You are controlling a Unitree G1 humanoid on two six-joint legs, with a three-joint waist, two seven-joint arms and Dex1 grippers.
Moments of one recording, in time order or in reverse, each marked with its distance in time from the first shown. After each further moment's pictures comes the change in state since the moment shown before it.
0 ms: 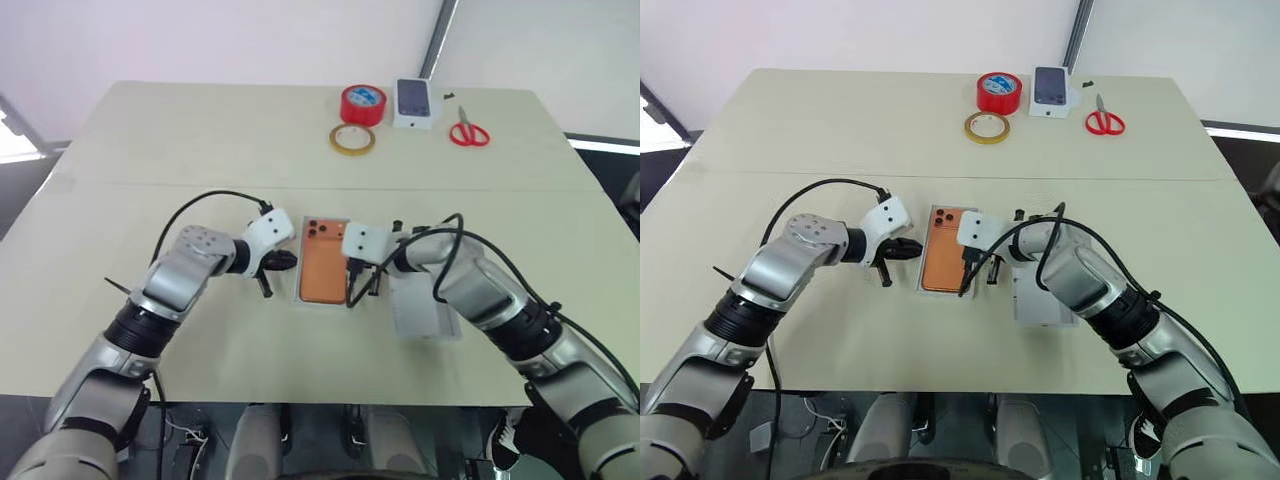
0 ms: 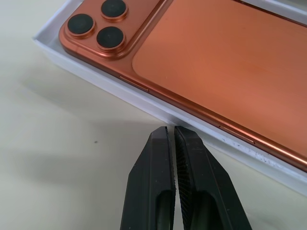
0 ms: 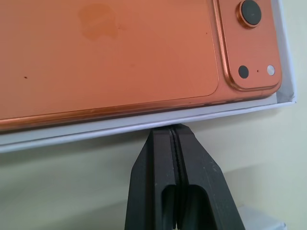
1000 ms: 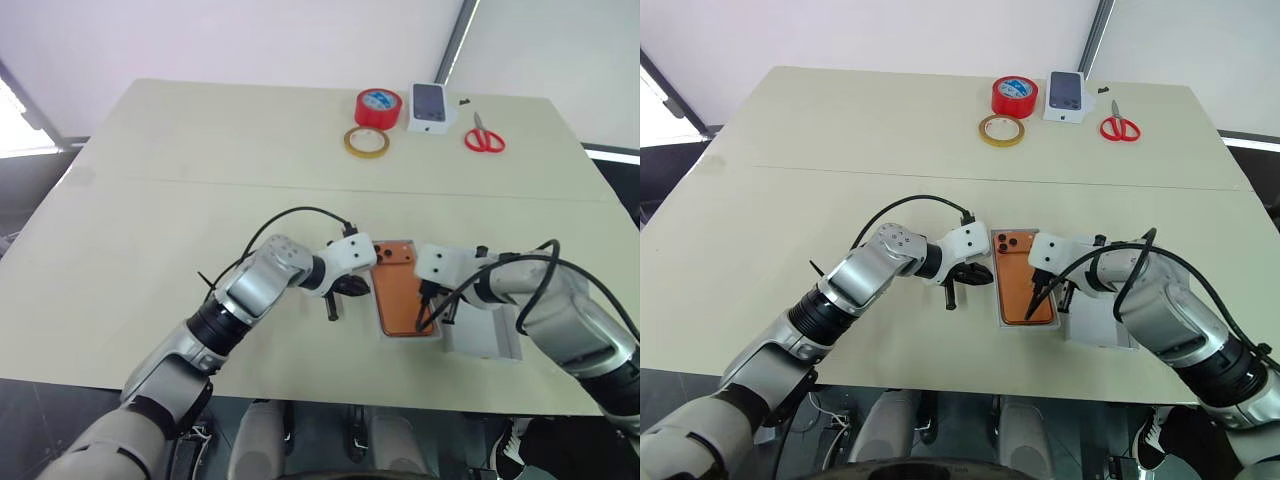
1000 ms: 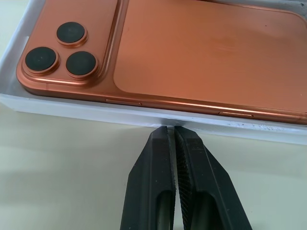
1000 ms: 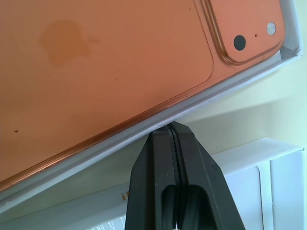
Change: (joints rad) left arm -0.101 -0.279 -0.187 0.071 0.073 0.016 -0.048; right arm 0.293 -0.309 -0.216 -0.276 0.020 0.156 0.089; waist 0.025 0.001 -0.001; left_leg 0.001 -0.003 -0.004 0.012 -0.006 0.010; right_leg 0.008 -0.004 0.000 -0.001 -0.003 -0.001
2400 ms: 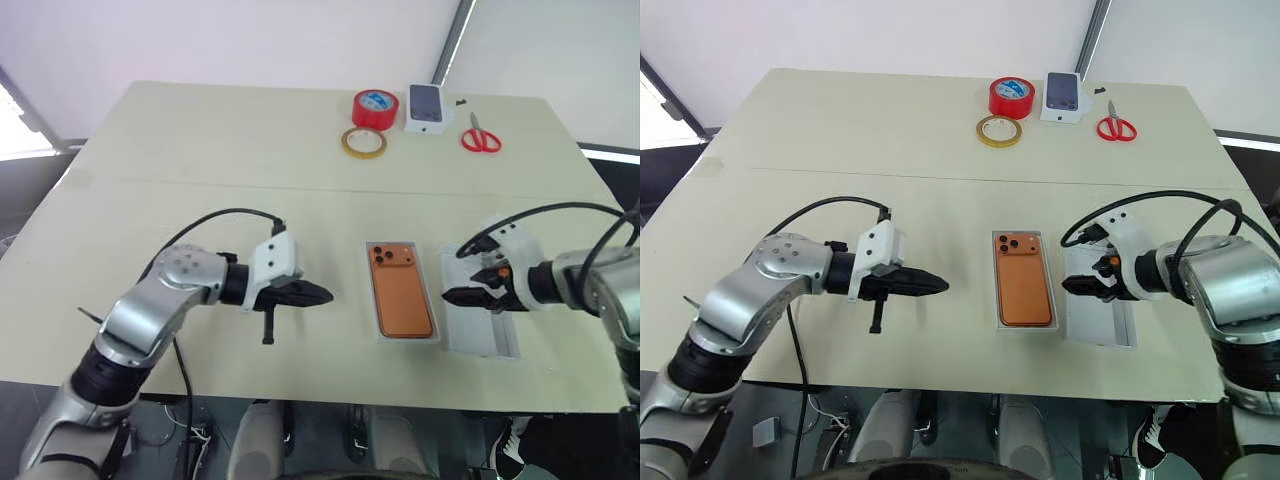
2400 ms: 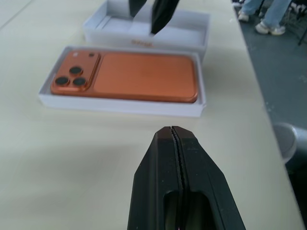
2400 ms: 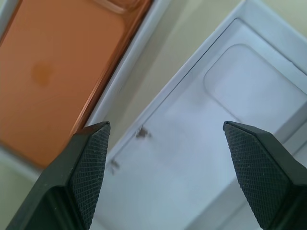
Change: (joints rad) left arm 0.307 0.365 0.344 -0.500 -0.347 -0.074 -0.146; right arm -0.052 0.065 -0.408 0.048 0.485 0.695 -0.202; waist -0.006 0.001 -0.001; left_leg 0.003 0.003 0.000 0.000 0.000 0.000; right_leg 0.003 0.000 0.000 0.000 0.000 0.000
